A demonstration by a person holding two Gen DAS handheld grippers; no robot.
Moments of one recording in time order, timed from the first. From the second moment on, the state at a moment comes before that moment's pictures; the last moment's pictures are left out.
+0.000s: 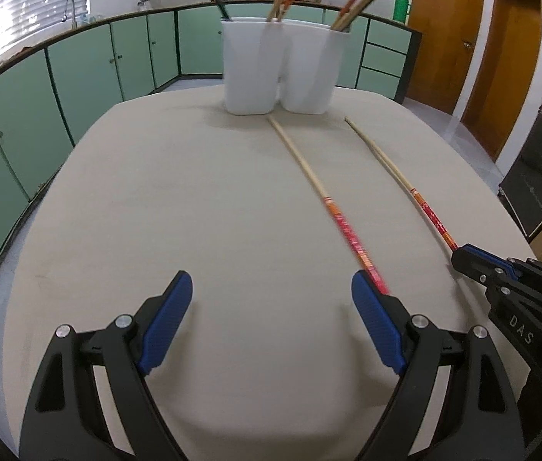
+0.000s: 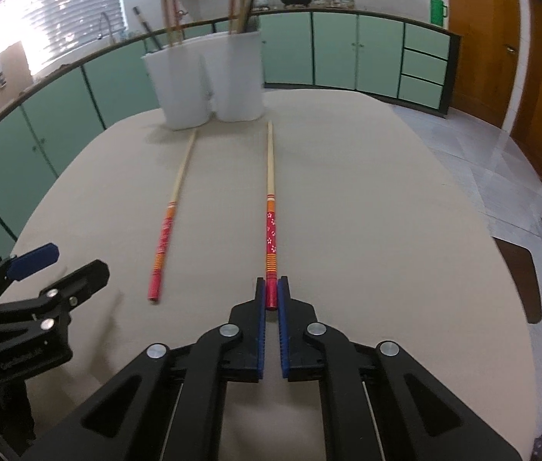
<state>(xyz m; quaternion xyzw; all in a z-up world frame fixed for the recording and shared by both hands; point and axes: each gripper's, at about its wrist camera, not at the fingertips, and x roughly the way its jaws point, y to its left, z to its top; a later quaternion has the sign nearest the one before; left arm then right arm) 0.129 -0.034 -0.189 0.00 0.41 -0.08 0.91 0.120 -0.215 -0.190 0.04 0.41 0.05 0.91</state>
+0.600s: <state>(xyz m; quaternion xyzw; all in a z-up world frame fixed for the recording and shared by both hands) 0.140 -0.070 -0.202 0.00 0.44 -0.06 0.90 0.122 -0.239 -0.194 0.06 0.41 0.05 0.91</state>
